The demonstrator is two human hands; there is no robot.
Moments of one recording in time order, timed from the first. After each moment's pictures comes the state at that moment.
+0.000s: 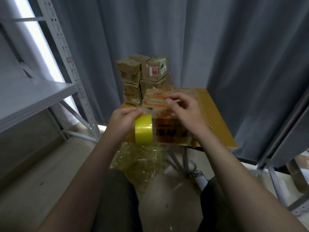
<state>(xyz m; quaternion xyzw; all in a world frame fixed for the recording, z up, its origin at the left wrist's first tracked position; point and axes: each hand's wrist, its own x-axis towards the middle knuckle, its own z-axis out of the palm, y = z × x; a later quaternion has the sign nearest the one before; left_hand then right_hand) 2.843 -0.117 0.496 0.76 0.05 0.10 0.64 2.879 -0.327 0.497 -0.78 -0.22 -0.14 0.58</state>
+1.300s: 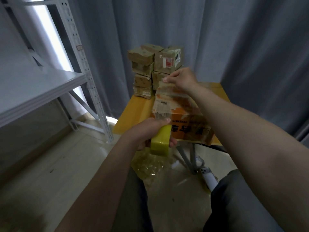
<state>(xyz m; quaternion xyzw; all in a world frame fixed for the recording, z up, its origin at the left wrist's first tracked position) 2.839 -0.132 0.493 0.72 0.08 -0.25 0.65 3.037 -0.271 0.518 -0.87 -0.11 -0.06 0.47</state>
